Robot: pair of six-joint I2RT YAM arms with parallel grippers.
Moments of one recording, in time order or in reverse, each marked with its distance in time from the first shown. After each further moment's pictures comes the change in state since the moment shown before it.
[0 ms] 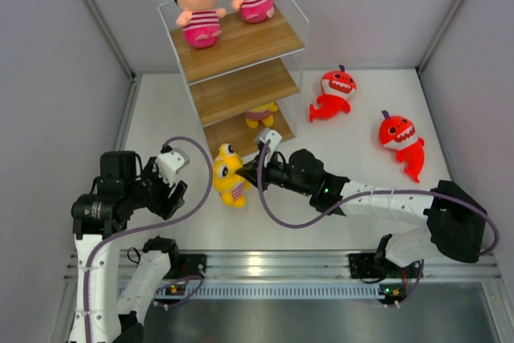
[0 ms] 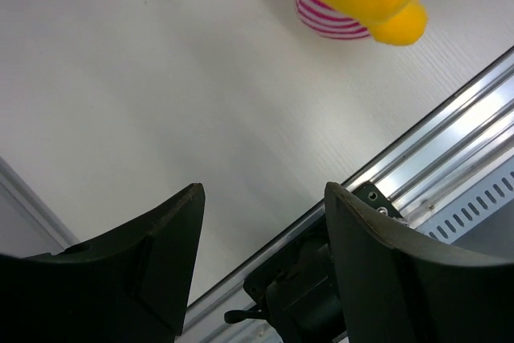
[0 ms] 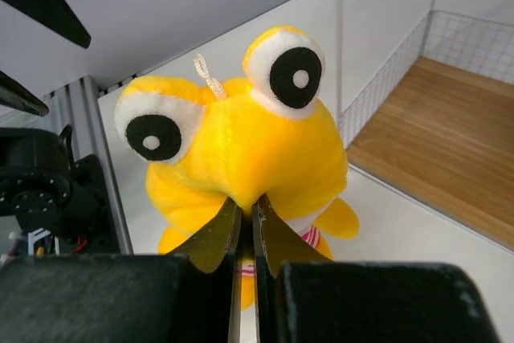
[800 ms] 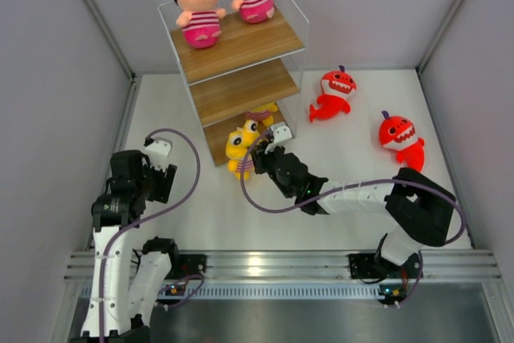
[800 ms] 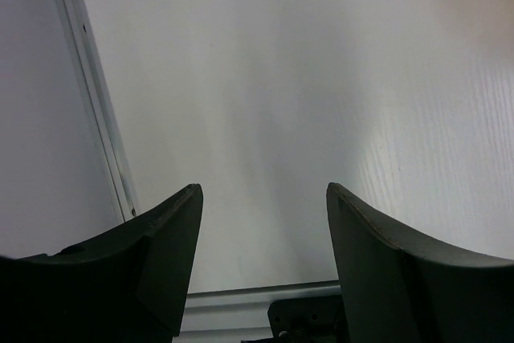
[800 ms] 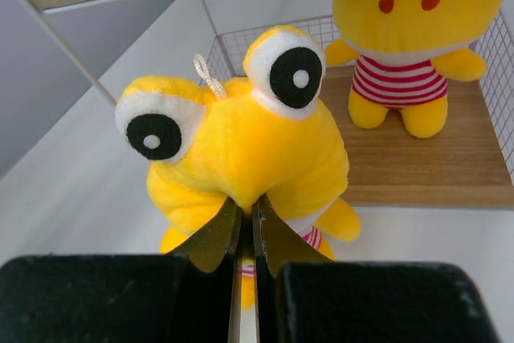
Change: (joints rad) left arm 0.068 -0.043 -0.283 0.379 -0.393 -0.234; right arm 0.000 0.156 -0.012 0.202 0.579 0.095
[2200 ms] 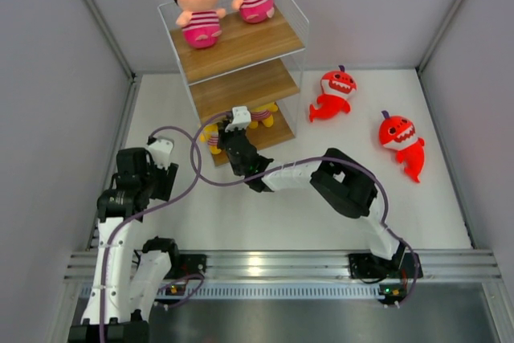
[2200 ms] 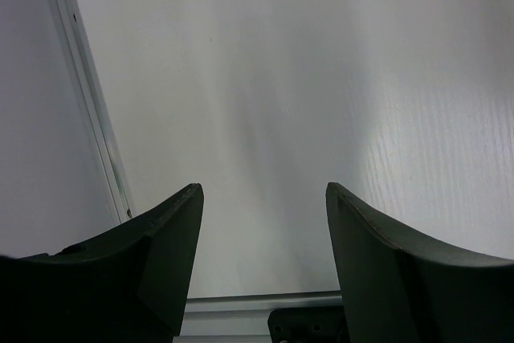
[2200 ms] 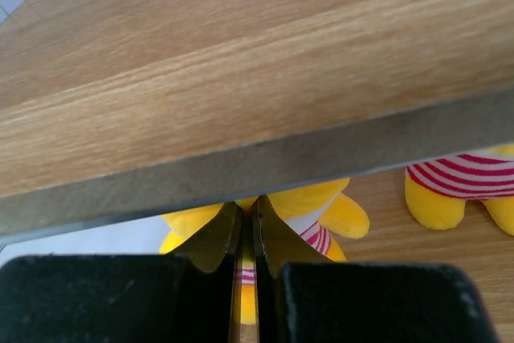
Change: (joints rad) left arm 0.003 0.040 -0.059 0.074 -0.039 -0.010; right arm -0.016 0.607 0.613 0.089 0.194 -0.028
